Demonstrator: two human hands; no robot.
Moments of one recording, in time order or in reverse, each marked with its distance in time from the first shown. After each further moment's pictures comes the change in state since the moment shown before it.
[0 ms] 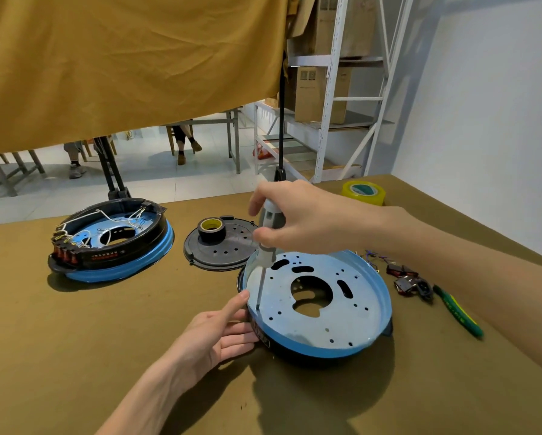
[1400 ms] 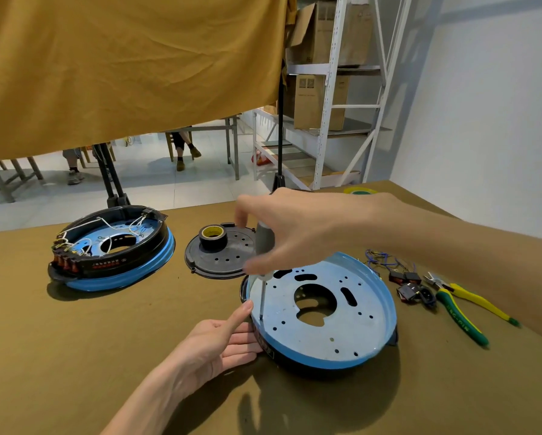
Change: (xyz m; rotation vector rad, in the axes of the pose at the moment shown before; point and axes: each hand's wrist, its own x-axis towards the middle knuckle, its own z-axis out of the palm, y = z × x) left_hand 0.006 0.004 -0.002 0.059 -0.016 -0.062; right_hand 0.013 -0.019 -0.008 -0.241 -0.177 -0.048
